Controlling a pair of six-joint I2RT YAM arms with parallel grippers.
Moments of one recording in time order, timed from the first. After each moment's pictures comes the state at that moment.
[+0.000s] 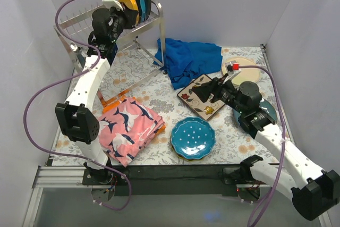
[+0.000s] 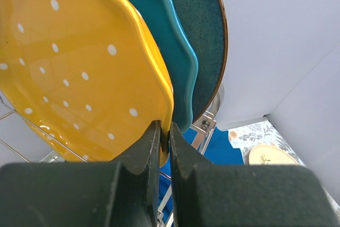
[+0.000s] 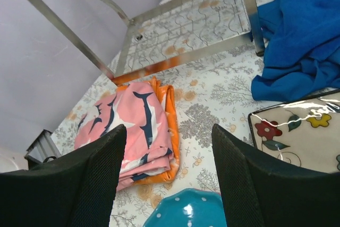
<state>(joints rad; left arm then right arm) -0.21 1.77 1.84 0.05 0.17 -0.29 0.49 0.88 0.71 0.13 -0.32 0.50</state>
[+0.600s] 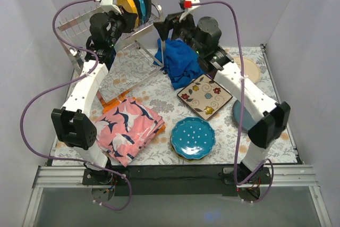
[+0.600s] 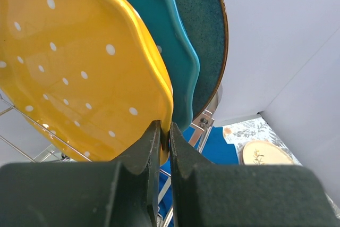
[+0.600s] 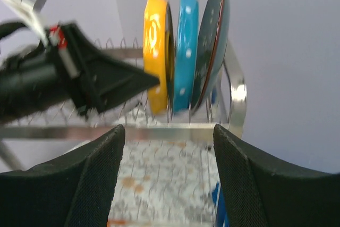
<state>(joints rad) -0.21 1.68 1.74 0.09 0.18 -0.30 0.68 1.69 1.77 0.11 -0.09 0.11</state>
